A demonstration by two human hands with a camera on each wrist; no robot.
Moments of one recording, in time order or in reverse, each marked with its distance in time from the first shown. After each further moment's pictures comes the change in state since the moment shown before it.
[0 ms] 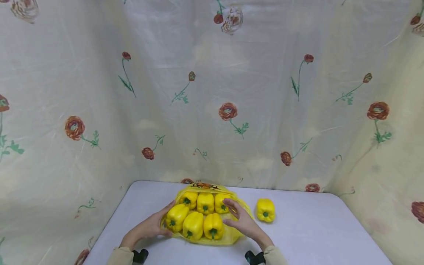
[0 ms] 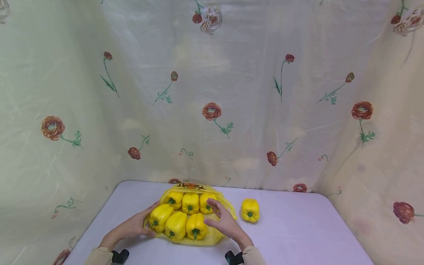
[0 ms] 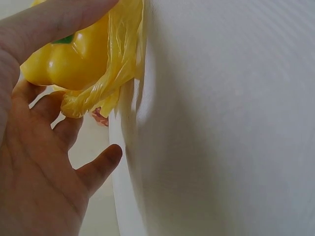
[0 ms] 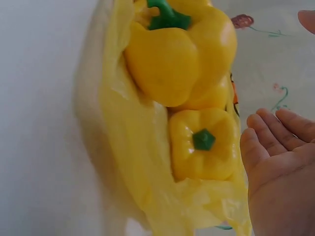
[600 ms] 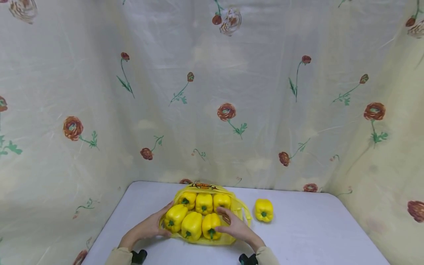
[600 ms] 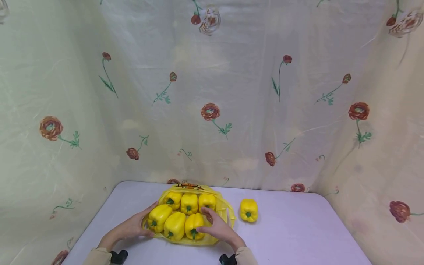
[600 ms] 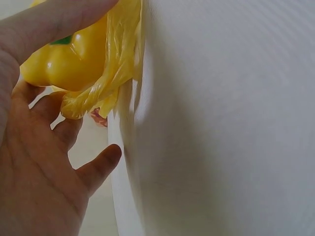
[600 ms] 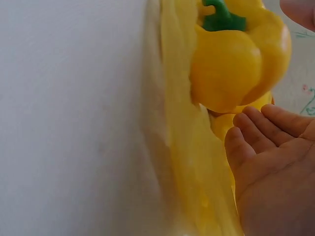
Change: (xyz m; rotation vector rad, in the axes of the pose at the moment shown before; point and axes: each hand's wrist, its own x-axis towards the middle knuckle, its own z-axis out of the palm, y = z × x) left_hand 0.002 0.002 0.002 0.014 0.011 -0.035; right_hand 0.008 0.021 0.018 -0.007 -0.105 0.080
